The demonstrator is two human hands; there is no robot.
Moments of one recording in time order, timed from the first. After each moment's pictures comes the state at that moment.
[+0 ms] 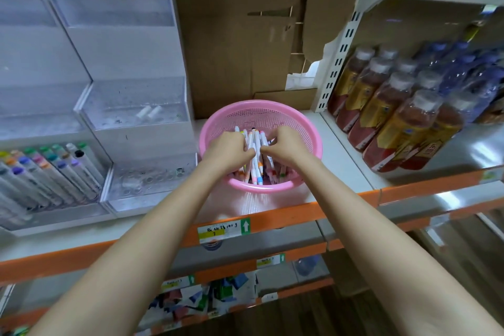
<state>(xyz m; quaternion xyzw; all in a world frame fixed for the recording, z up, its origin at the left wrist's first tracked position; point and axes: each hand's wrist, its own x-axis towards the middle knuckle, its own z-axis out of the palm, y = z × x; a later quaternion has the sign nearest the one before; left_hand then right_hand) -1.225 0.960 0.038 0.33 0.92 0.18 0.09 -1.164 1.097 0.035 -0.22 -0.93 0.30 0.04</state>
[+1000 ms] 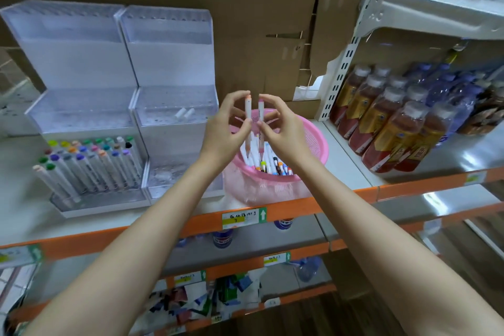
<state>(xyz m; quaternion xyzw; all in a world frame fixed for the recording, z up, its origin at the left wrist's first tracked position) -1.200 0.891 0.088 0.36 0.73 0.57 -0.11 -1.141 1.029 0.085 -0.05 -0.85 0.42 0.31</state>
